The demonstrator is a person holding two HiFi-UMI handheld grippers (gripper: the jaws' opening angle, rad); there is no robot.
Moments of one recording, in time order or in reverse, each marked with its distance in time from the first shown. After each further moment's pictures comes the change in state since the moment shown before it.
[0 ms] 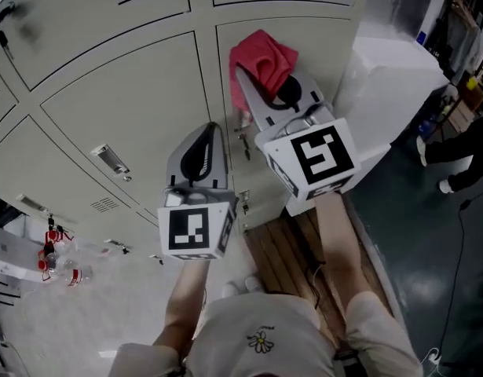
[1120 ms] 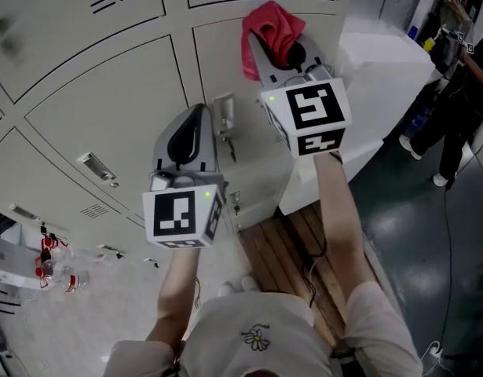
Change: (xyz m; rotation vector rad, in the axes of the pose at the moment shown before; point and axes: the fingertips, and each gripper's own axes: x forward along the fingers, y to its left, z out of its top) left arm 0.033 -0.004 0.022 0.021 -0.057 -0.021; right arm 0.016 -0.081 -0.018 -0.114 0.078 -0.166
